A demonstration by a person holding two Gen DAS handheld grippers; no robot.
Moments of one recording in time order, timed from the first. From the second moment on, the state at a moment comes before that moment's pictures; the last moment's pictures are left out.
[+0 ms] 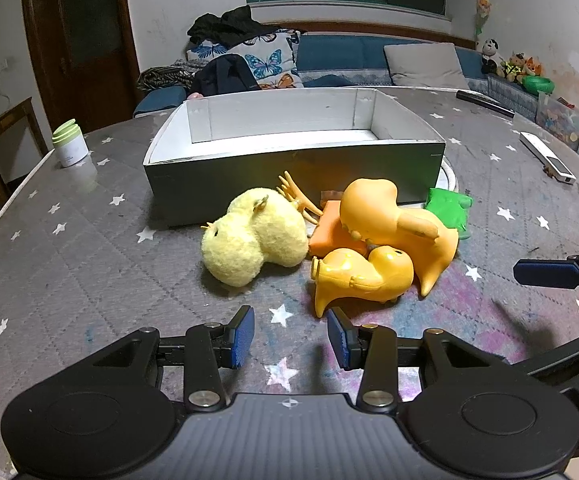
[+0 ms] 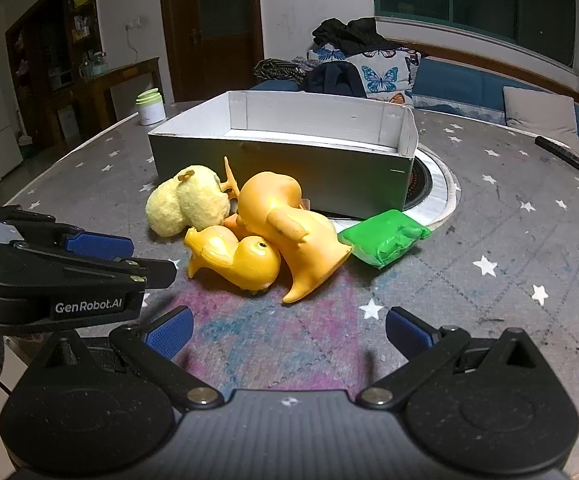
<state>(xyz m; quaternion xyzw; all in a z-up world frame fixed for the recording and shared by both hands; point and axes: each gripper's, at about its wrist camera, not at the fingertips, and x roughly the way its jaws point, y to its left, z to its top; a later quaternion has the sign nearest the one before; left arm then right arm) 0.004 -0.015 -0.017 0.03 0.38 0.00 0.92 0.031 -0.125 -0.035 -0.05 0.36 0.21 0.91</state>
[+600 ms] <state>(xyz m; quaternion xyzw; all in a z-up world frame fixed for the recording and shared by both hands) 0.018 -0.014 -0.021 0.03 0.39 0.00 0.92 0.041 -0.121 -0.037 -0.05 0.36 0.22 0.90</state>
